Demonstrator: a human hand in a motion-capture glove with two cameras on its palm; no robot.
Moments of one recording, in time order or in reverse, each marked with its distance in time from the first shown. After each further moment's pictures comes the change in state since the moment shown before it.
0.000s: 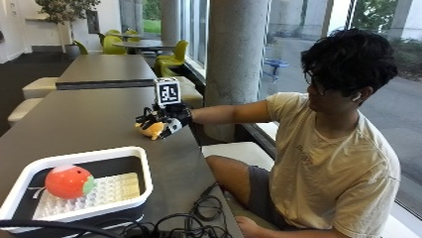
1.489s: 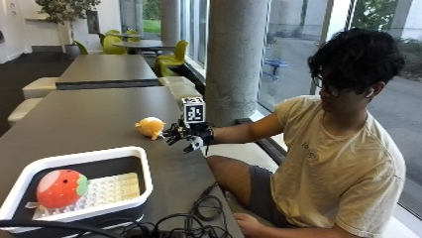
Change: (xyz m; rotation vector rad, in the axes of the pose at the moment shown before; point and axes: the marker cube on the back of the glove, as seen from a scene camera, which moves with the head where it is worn) arm 0.048 0.104 0.094 0.038 0.133 0.065
